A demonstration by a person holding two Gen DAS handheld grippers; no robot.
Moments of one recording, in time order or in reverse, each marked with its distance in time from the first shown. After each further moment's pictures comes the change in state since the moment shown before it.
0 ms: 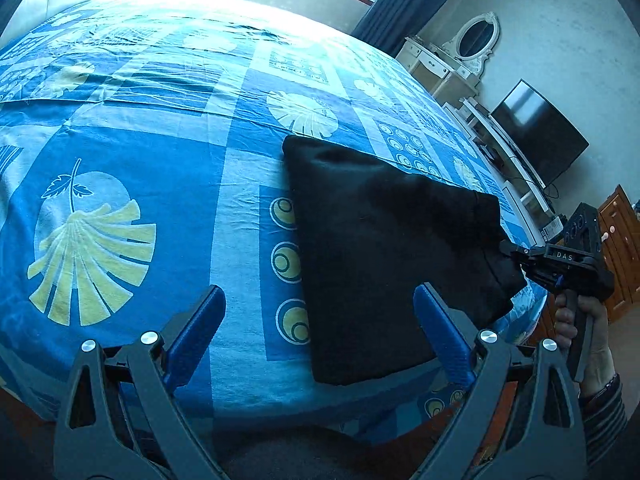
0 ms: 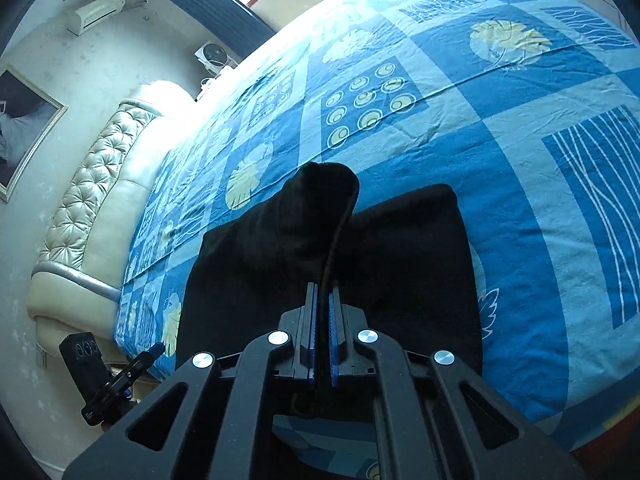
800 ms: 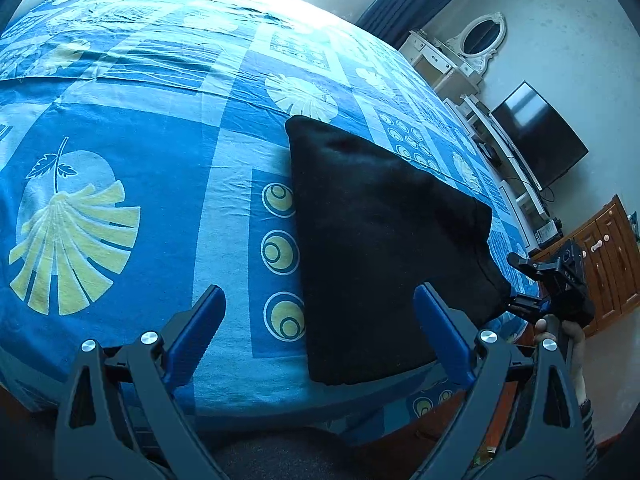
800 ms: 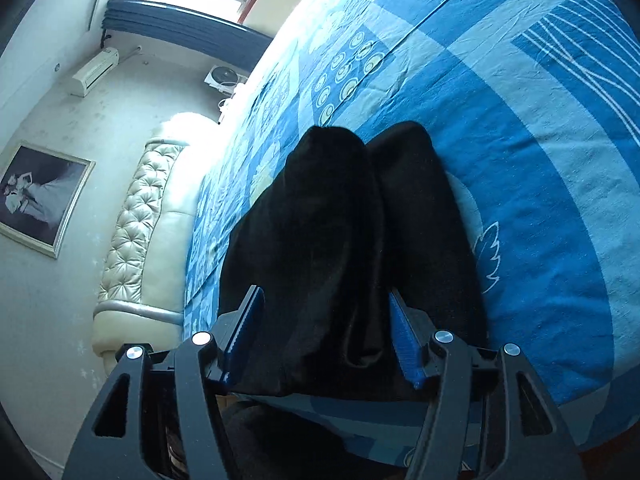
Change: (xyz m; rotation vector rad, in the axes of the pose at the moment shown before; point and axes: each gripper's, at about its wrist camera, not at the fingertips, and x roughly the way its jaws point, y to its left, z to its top) left arm 0.015 0.005 0.000 -0.048 0.052 -0.023; right arm 0.028 -0.046 -0.030 0.183 0.059 0.216
